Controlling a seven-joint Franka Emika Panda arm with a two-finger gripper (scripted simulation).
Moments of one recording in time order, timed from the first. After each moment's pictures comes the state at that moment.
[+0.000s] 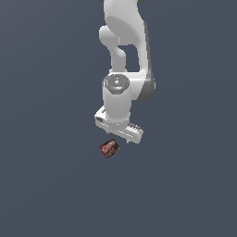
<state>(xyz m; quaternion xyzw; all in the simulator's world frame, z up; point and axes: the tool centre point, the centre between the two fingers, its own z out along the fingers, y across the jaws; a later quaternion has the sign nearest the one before) 0.026 -0.001 0.126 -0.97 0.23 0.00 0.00</state>
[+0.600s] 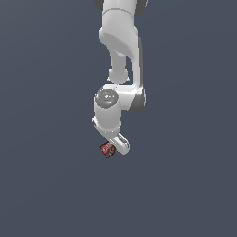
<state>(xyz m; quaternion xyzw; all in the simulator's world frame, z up) 0.030 -0.034 0.079 -0.92 0.39 0.00 0.00</state>
